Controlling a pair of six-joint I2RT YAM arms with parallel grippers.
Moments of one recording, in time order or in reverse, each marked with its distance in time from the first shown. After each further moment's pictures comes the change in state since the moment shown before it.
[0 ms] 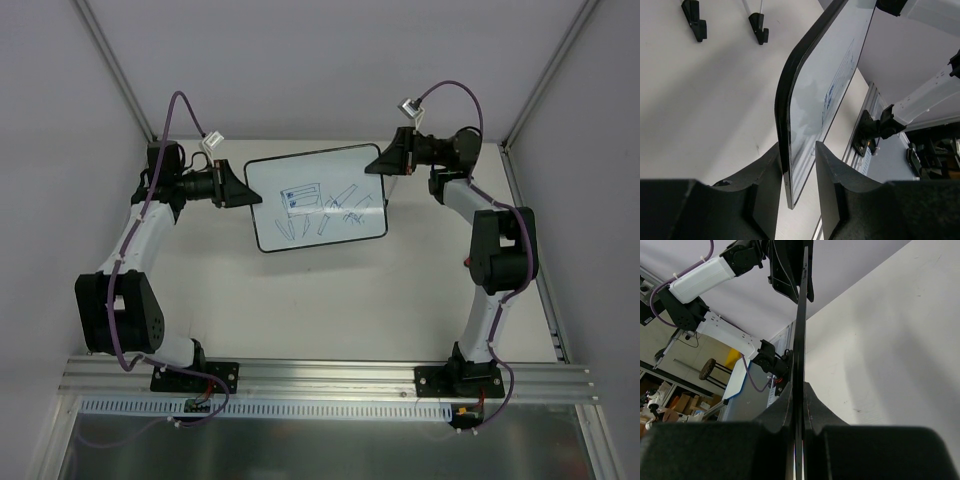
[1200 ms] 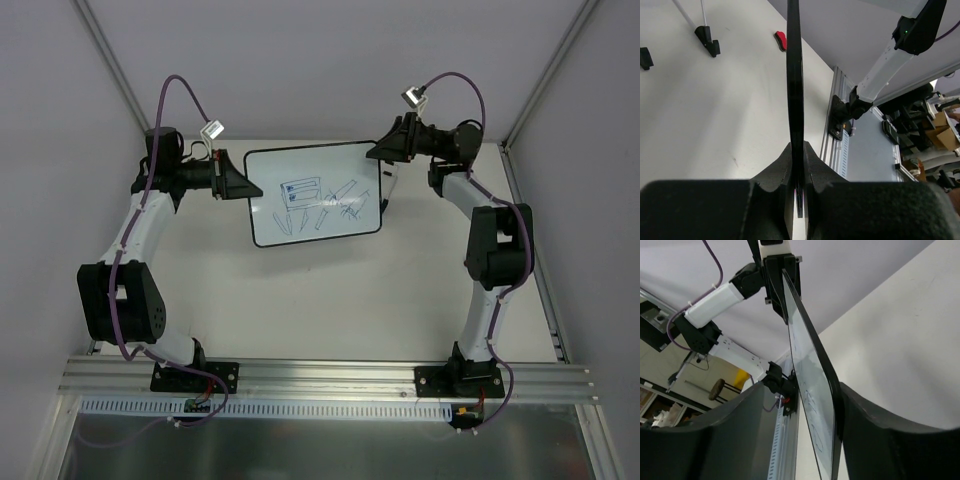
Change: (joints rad) left arm -0.001 0.065 0.101 0.047 0.249 -0.020; right arm -0.003 0.048 0.103 0.009 0.076 0.114
